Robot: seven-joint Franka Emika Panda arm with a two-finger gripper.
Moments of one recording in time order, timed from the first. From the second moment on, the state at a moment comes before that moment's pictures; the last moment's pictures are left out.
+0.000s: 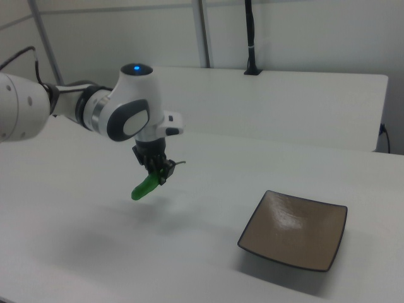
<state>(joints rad) -0.07 0.27 0.10 -1.86 0.15 2.22 0.05</state>
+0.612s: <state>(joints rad) -0.14 0.24 -0.02 -1.78 0.13 2.11 -0.17</state>
